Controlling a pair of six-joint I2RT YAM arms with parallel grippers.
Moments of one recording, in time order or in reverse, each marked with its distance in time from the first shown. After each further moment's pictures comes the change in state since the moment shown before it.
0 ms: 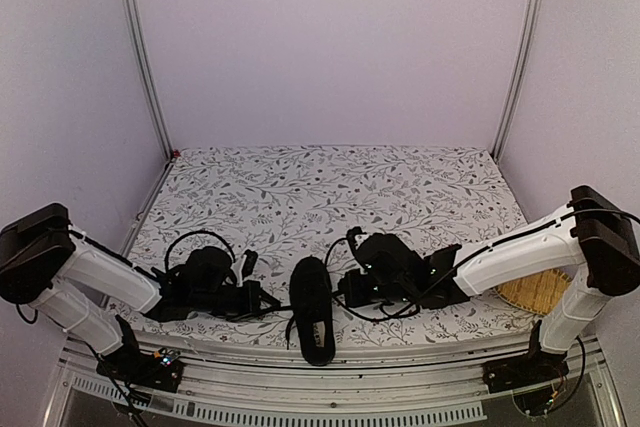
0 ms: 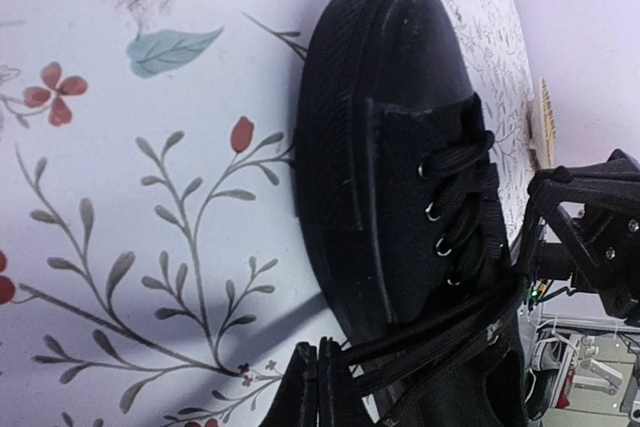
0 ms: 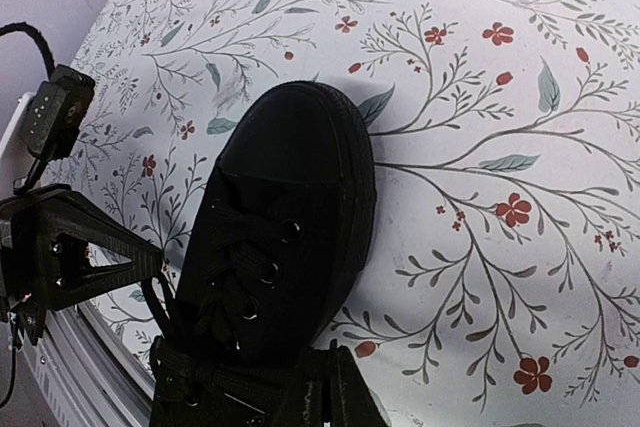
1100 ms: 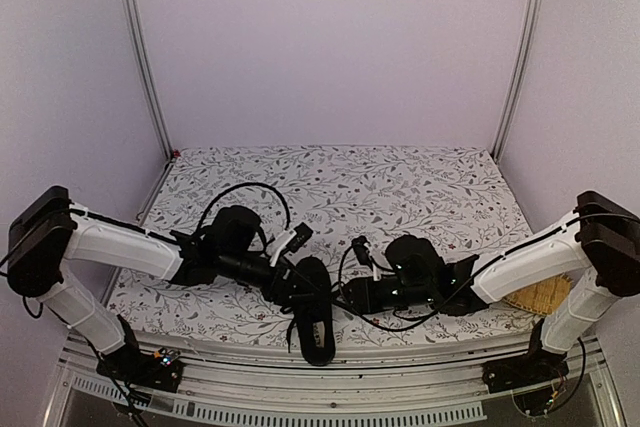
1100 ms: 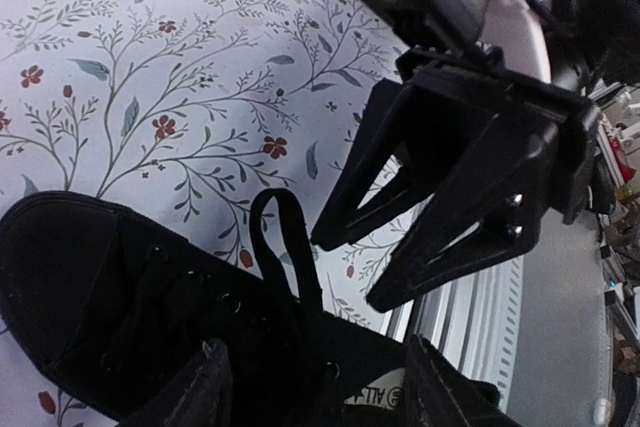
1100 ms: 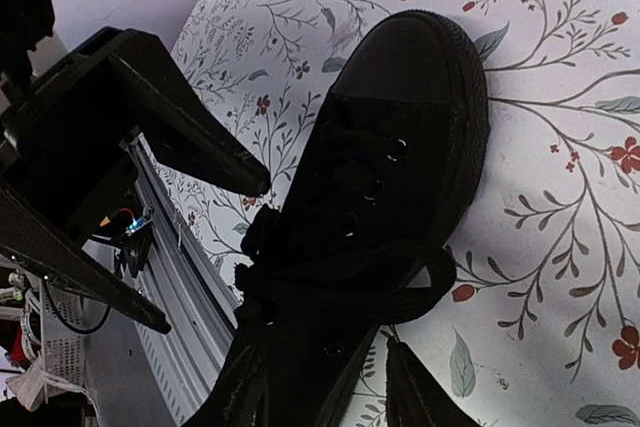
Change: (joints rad) left arm 0.013 0.065 0.350 -0.254 0.321 0.706; right arm -0.064 -0.079 -0.214 0.323 -0.365 0.033
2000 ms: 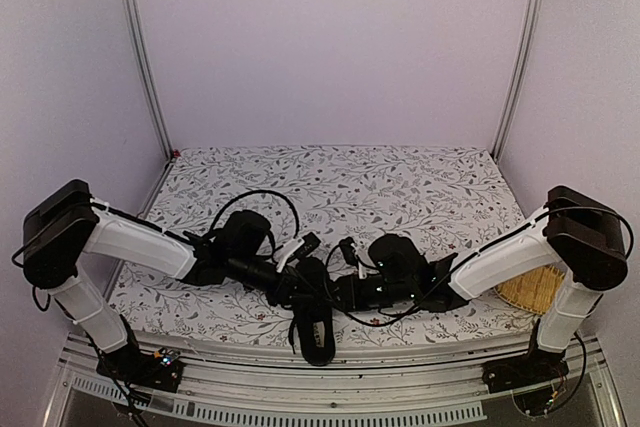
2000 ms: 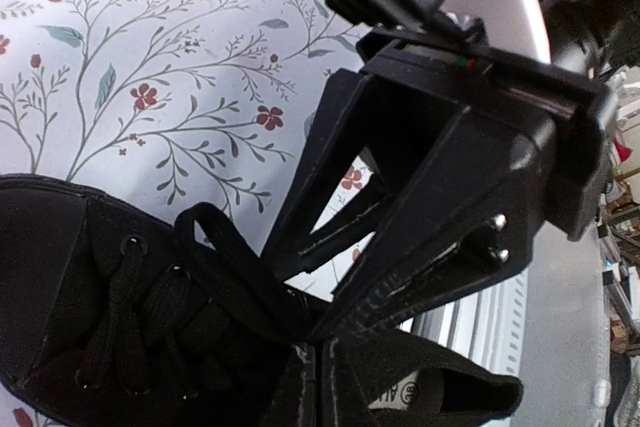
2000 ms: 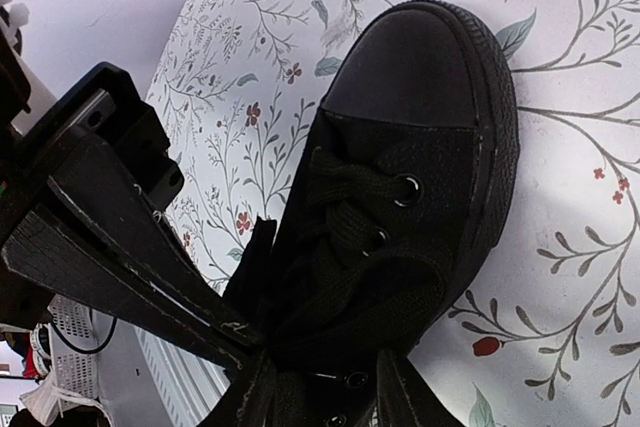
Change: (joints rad) left arm 0.000 0.115 0.046 -0.013 0.071 0.054; right arm -0.003 0.161 0.100 0.042 -0.040 0.055
